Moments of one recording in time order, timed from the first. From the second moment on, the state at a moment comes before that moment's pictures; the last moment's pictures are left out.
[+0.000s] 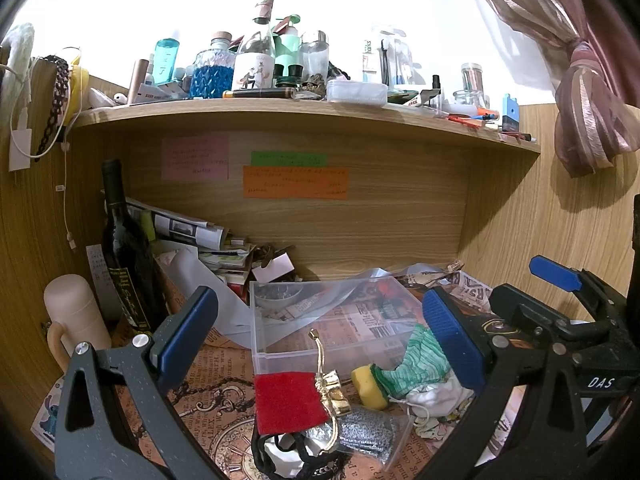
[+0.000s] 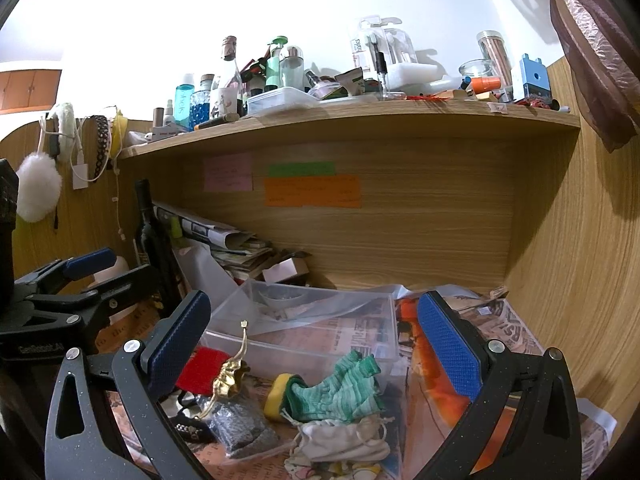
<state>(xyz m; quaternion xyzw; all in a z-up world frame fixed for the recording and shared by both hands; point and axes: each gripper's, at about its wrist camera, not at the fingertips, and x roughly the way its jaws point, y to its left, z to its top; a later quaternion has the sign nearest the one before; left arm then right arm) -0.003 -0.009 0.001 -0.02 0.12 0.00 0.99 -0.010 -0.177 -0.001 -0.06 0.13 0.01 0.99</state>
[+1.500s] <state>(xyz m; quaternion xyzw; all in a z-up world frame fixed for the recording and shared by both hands) -0.001 -0.008 0.001 -0.02 0.12 0.00 0.99 -0.013 -0.171 0.004 -0.06 0.13 0.01 0.99</state>
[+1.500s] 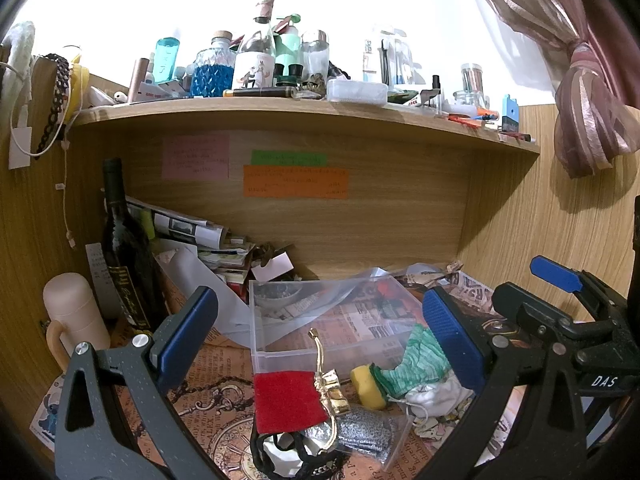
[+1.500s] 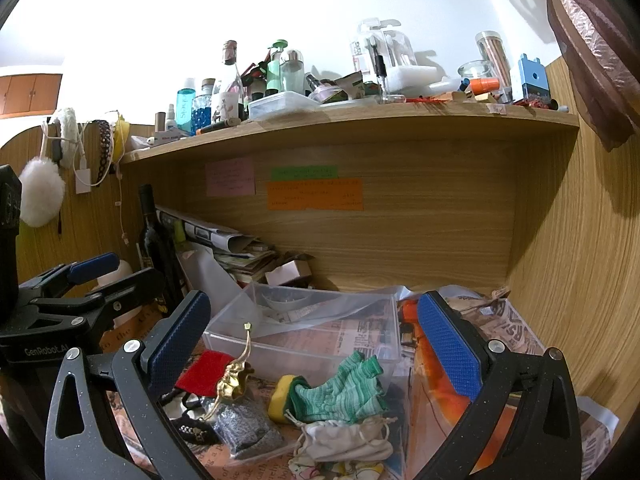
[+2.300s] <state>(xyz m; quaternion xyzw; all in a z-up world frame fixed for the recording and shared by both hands) 0.091 0.024 -0.110 -0.08 0.35 -0.01 0.94 0.034 -0.222 -0.067 -0.04 0.27 -0.03 0.96</state>
